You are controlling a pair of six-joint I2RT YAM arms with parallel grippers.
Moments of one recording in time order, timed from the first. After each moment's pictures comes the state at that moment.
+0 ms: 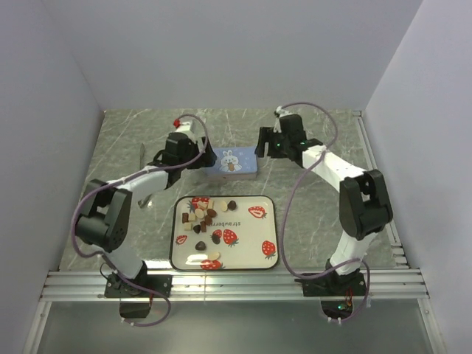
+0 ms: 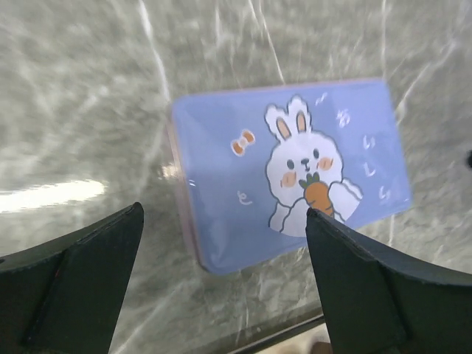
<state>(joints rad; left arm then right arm) -0.38 1.69 0.97 0.18 0.05 -0.43 0.37 1.80 1.27 -0.20 -0.10 0.33</state>
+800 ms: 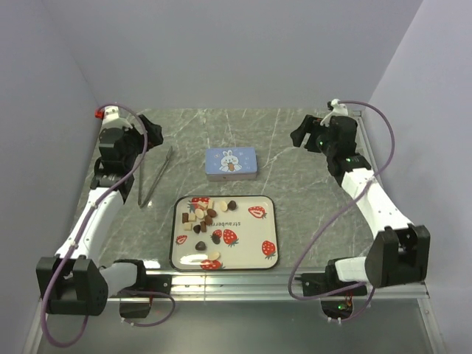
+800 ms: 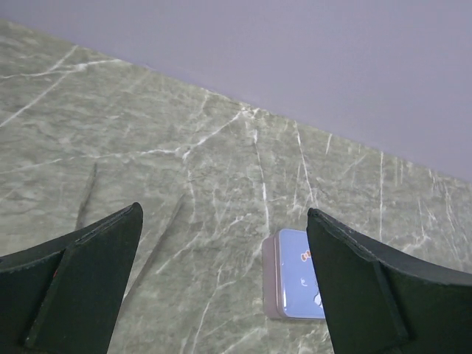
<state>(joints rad) -0.04 1.15 0.90 0.10 -0.02 -0.42 0.12 1.35 1.05 -0.08 -0.15 0.35</state>
